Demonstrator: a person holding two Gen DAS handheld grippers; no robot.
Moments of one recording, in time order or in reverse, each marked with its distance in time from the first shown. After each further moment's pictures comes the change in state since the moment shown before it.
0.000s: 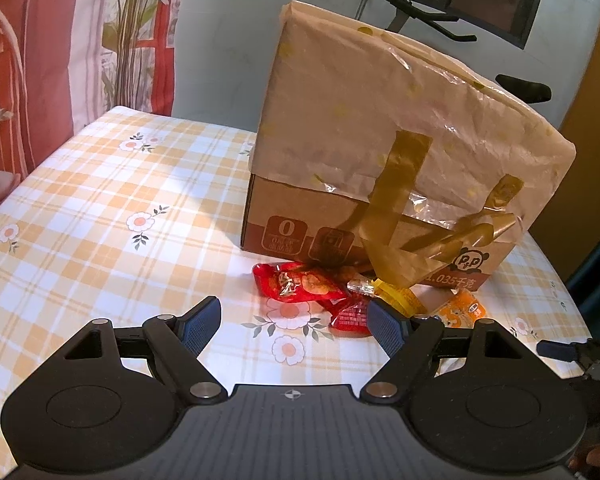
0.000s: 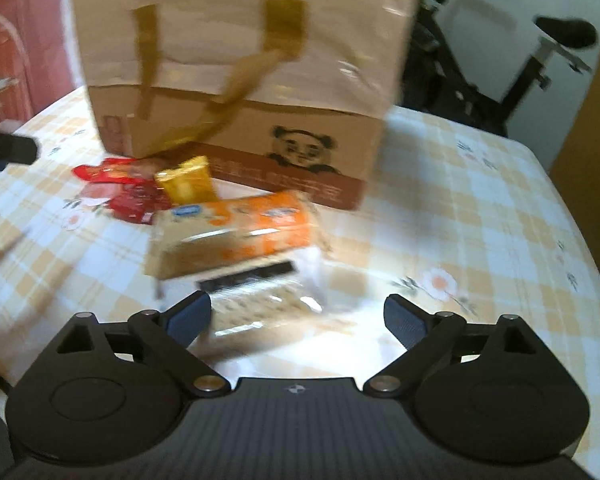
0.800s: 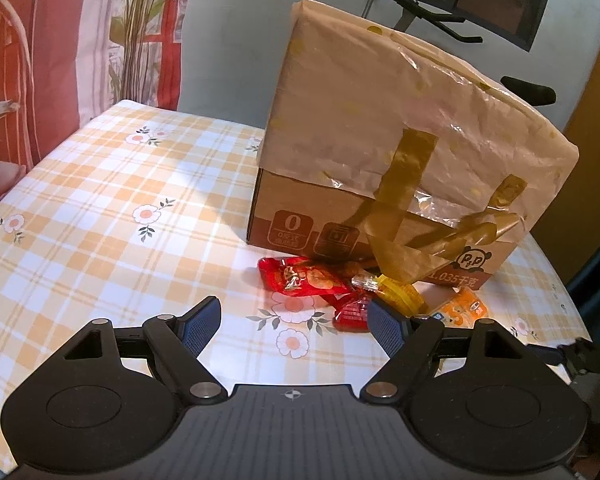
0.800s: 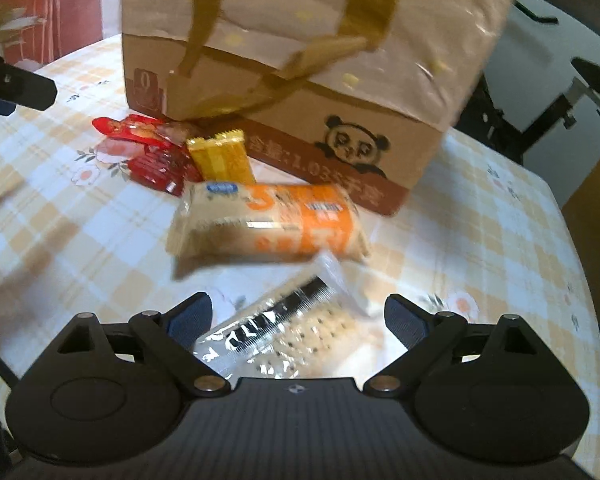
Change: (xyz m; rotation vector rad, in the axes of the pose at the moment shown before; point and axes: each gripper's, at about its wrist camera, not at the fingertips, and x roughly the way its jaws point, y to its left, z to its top) left arm -0.003 0.008 -0.001 -0.016 0.010 -0.001; right arm 0.012 0.031 -0.004 -0.174 0.031 -0.005
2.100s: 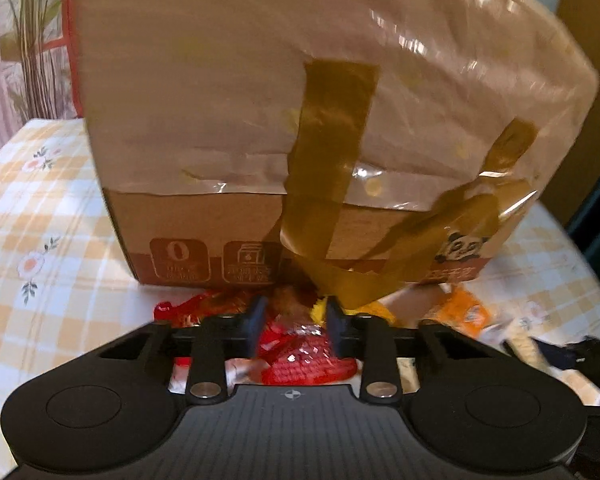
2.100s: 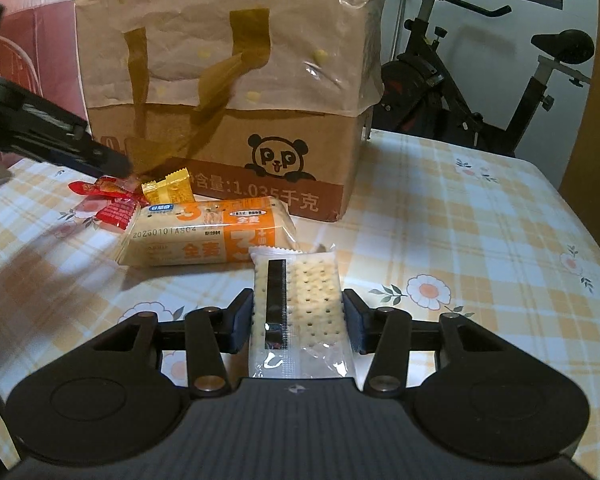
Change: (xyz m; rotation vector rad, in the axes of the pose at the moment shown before) left arm 0.100 -0.059 0.024 0.197 0.094 -0.053; right arm 0.006 -0.050 -0.035 0.151 -0.218 0.088
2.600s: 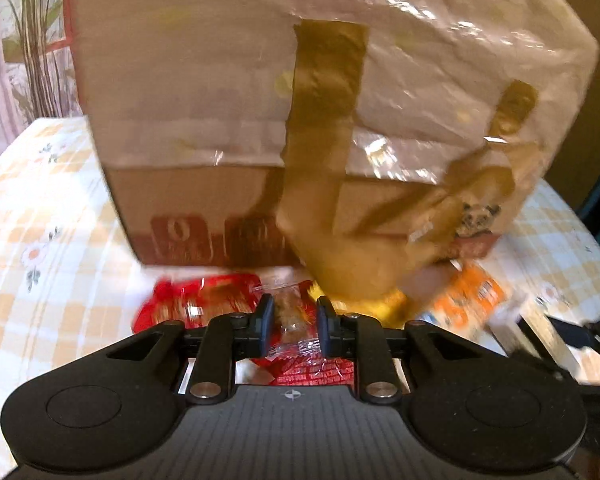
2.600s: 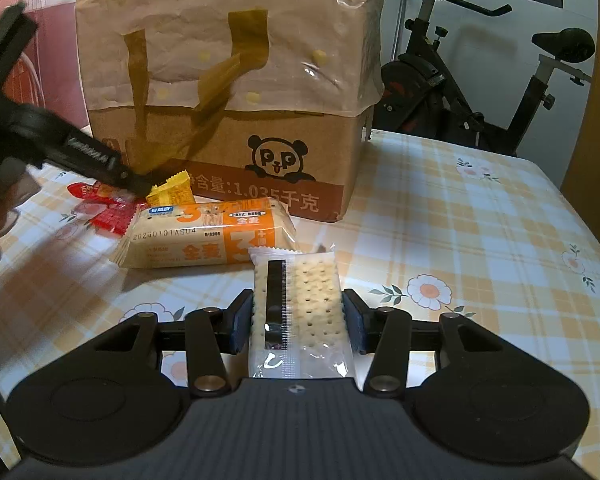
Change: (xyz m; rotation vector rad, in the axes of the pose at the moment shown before) left arm -0.003 -0.005 -0.023 0.010 0.005 0.009; right arm 0.001 0.000 0.000 0.003 -0.001 0.004
